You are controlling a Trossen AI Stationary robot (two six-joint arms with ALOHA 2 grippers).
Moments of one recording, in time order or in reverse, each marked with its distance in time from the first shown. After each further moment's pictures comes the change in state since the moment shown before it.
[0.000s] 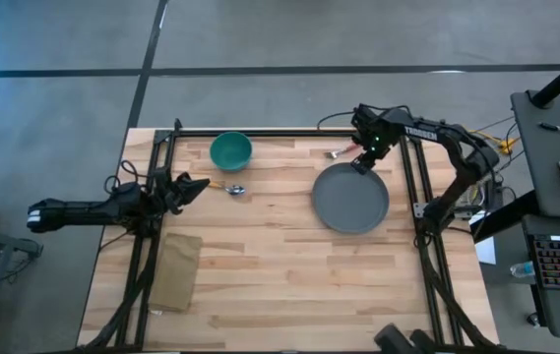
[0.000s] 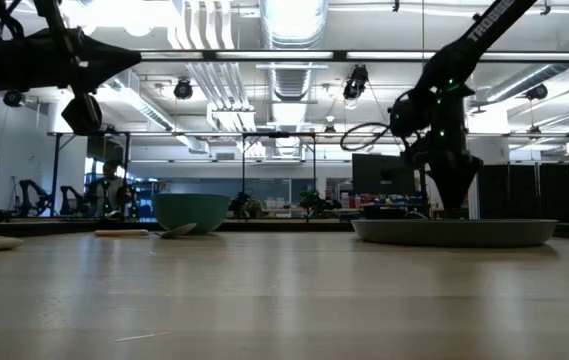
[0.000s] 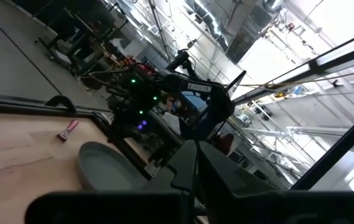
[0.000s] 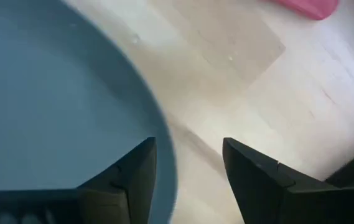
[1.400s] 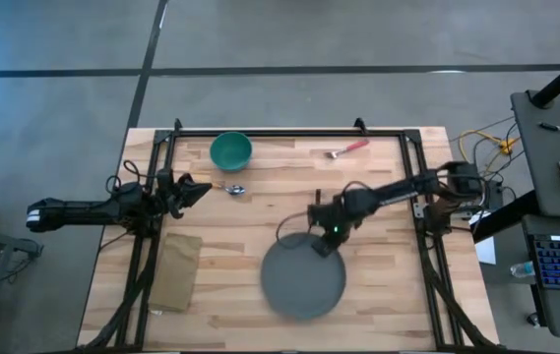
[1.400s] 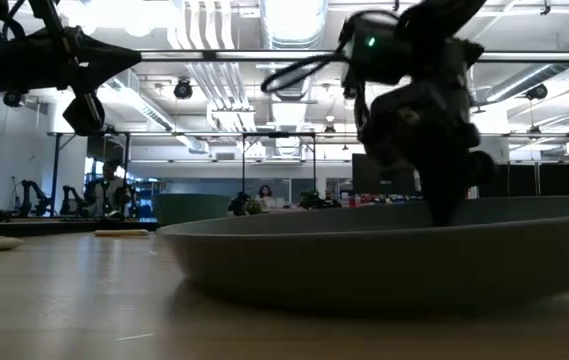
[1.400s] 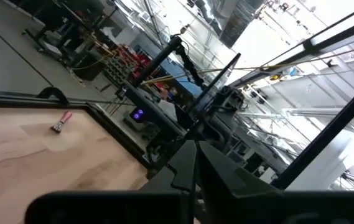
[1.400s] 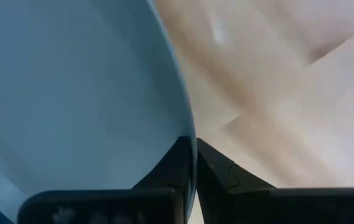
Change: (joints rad) left arm 0.000 0.013 0.000 -0.007 0.067 0.034; right arm 0.943 0.063 -0.050 0.294 -0.322 0.982
